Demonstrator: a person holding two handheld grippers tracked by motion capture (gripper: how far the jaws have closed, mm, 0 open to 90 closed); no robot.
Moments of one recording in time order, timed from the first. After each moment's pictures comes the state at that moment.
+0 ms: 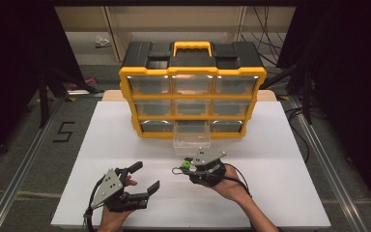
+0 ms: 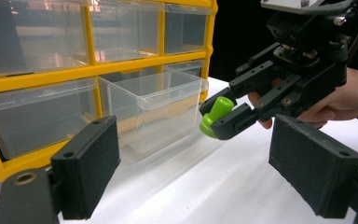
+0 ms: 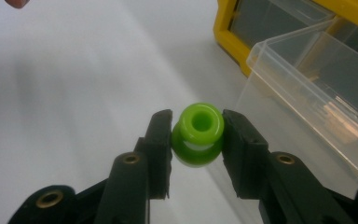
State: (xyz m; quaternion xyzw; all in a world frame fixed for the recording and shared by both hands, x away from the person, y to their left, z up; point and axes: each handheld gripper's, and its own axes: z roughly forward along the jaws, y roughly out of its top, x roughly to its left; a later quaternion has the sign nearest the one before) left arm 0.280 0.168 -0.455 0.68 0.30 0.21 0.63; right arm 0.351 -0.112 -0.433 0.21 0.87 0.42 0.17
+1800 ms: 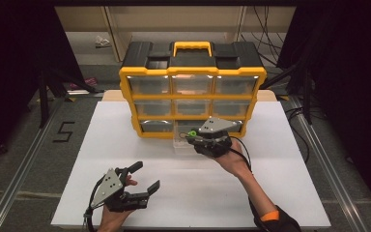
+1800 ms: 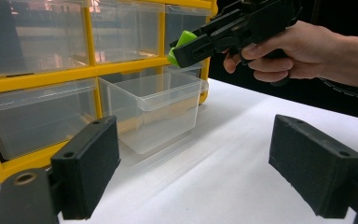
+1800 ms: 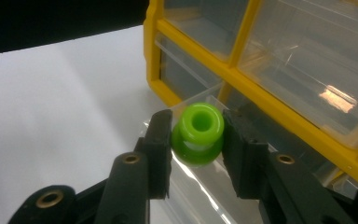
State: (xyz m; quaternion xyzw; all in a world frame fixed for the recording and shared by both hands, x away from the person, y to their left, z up) left arm 0.280 0.168 -0.455 0.68 0.30 0.21 0.63; right arm 0.403 -0.124 -0.388 0.26 0.83 0.45 0.21
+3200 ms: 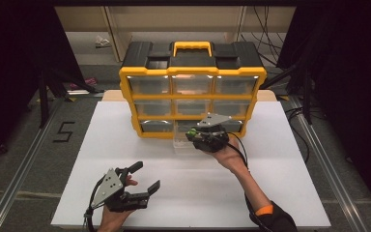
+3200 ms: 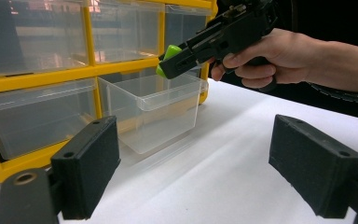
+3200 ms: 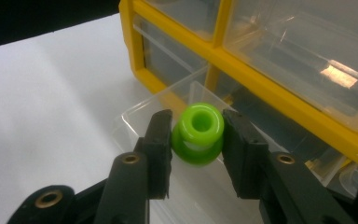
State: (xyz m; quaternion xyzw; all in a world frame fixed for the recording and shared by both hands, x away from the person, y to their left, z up) left arm 0.280 0.167 -0.455 0.68 0.30 0.21 0.63; right arm 0.424 -0.121 -0.399 0.30 0.83 0.44 0.19
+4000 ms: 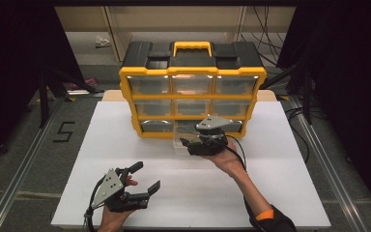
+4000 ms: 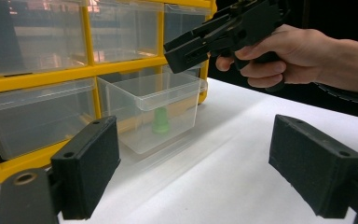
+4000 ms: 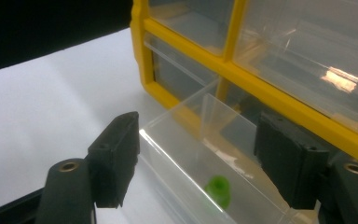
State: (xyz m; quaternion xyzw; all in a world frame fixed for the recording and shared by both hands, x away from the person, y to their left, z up) left arm 0.280 0.167 -0.455 0.68 0.30 0.21 0.63; right arm 0.409 -0.115 -0.393 0.31 0.81 0.46 0.19
